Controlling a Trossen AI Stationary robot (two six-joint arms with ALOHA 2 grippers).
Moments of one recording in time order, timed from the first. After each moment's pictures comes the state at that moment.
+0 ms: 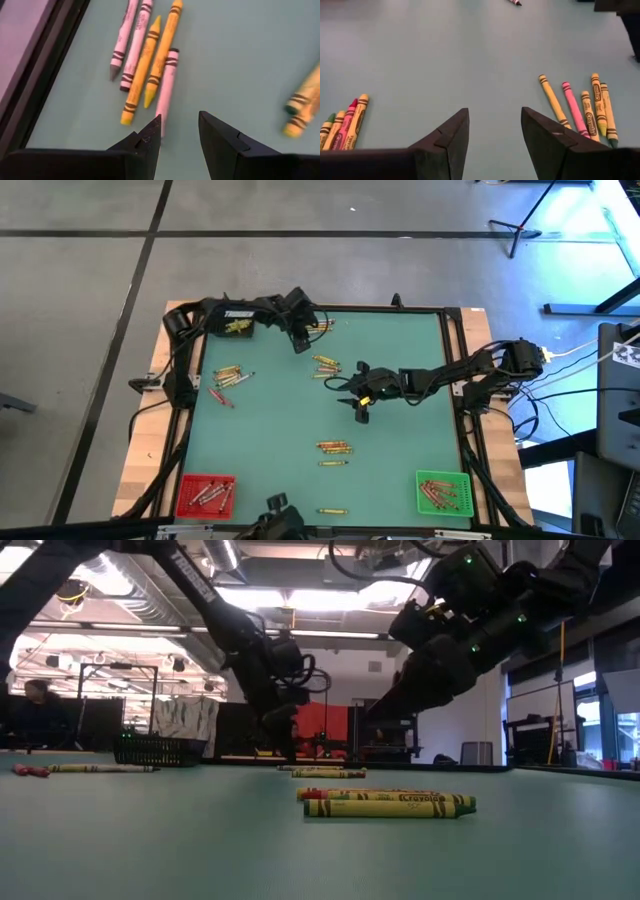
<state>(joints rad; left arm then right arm) 0.64 1.98 1.26 -0.32 0.10 0.27 0.01 1.59 0.62 0.42 0.04 -0.01</state>
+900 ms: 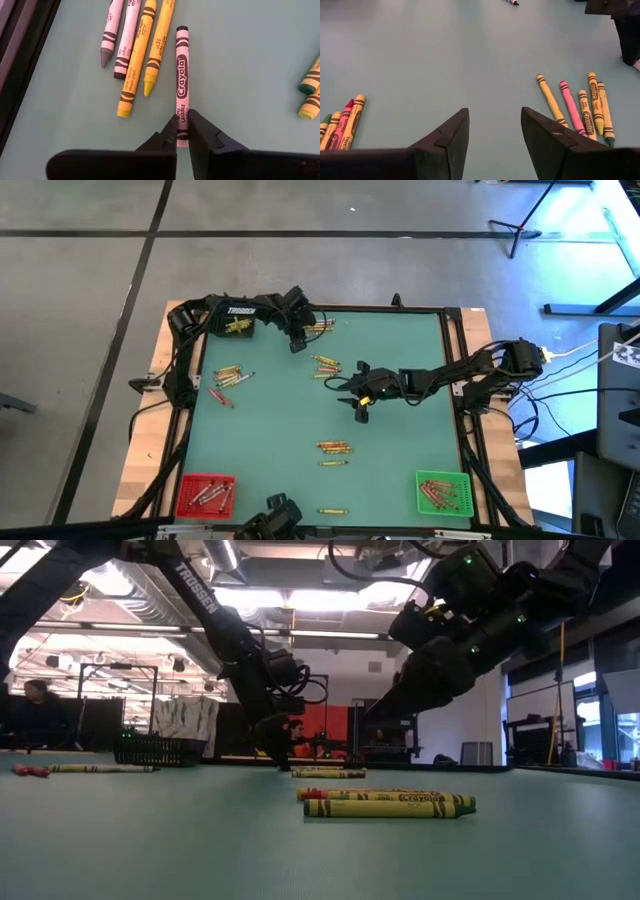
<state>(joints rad) 0.68 2.04 1.26 -0.36 0.18 0.35 0.01 1.59 0.62 0.43 0.06 -0.01</state>
